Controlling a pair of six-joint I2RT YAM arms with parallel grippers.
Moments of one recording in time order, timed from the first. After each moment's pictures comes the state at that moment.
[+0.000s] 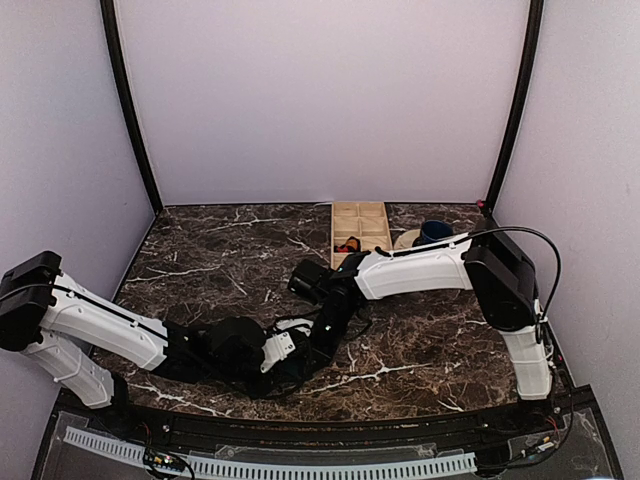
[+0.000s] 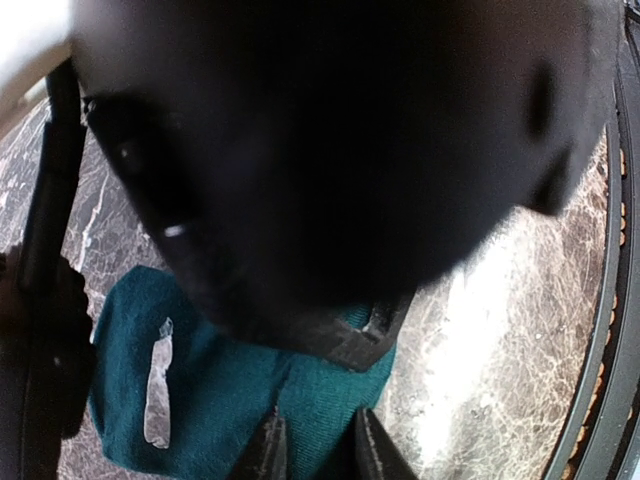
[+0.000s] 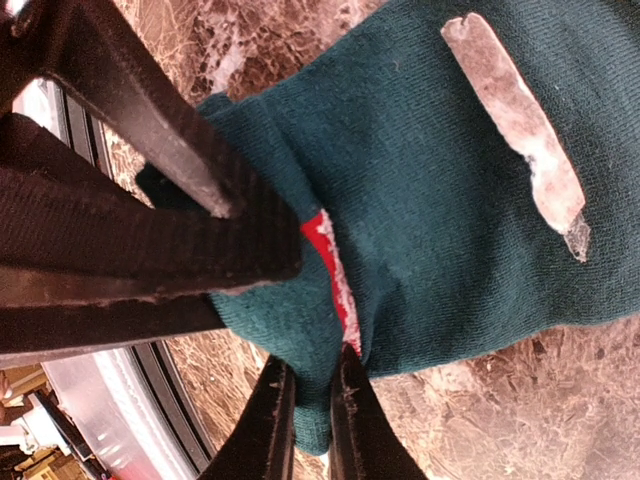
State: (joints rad) left arm -1.19 1.47 0.54 0.09 -0.11 -0.02; right arm 1.07 2.18 1.59 -0.77 -0.56 -0.10
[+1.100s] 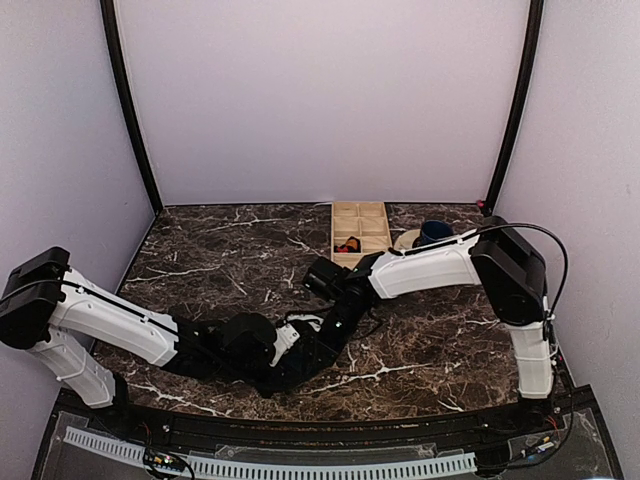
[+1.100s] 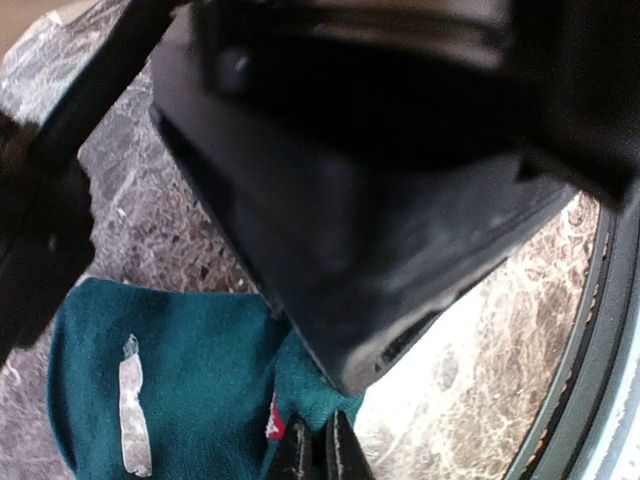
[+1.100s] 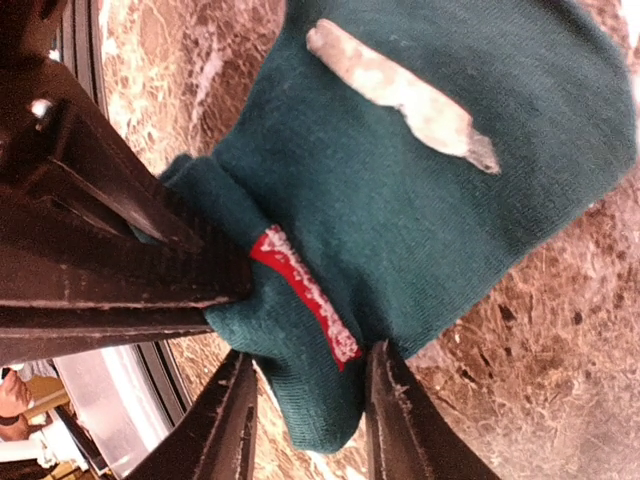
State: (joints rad) left arm -1.19 1.53 0.62 0.03 -0.05 -0.28; right arm 1.02 2.13 1.48 -0.65 -0.63 -0.06
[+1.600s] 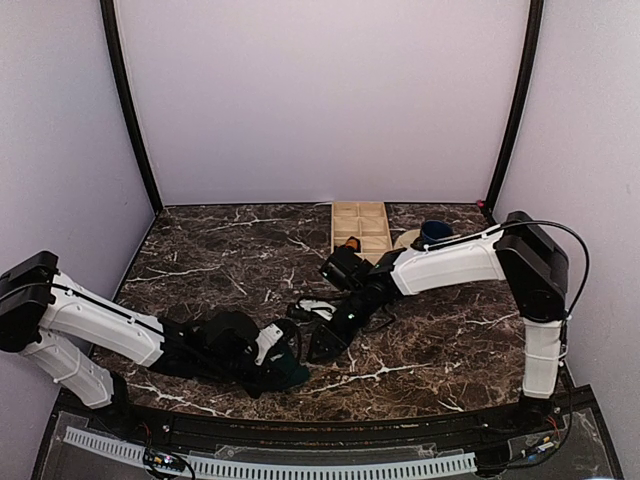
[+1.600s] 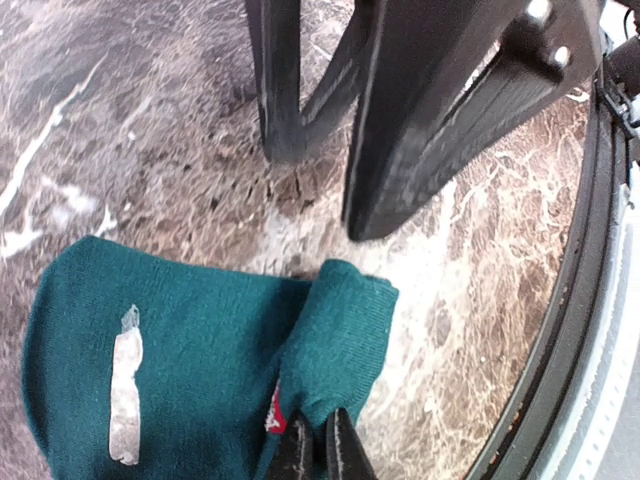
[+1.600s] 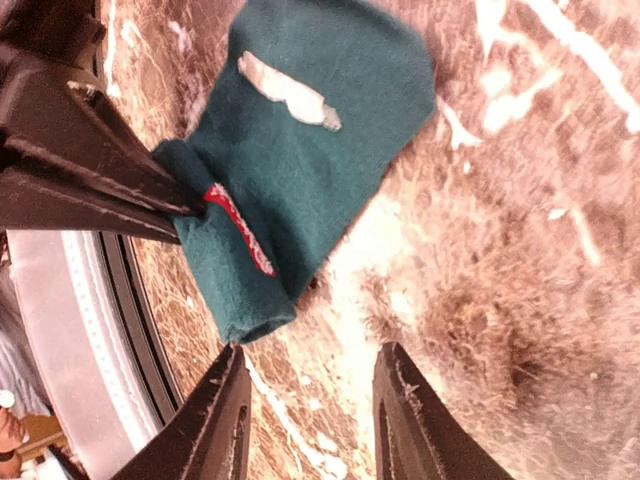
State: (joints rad) left arm -1.14 1.46 0.52 0.08 0.06 -0.40; right arm 0.97 2.01 1.33 -0.49 -0.61 0.00
